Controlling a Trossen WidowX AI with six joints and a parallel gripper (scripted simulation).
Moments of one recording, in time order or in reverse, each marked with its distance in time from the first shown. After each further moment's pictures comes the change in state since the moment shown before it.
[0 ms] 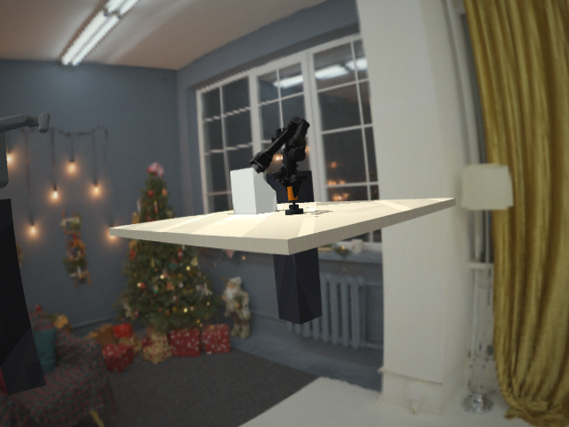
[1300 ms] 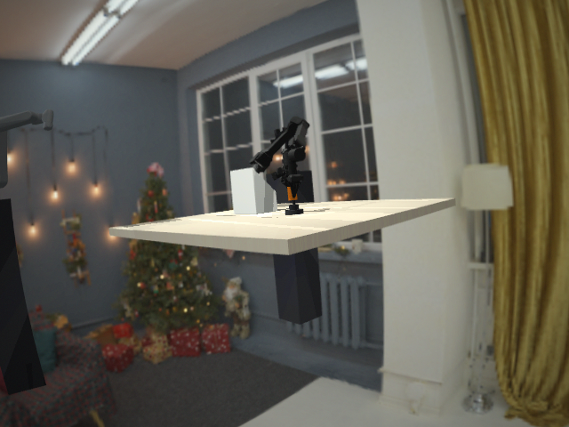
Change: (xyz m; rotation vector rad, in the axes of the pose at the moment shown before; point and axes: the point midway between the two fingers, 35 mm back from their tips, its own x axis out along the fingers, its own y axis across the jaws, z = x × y) arm 0.000 0.000 0.000 0.232 0.000 0.002
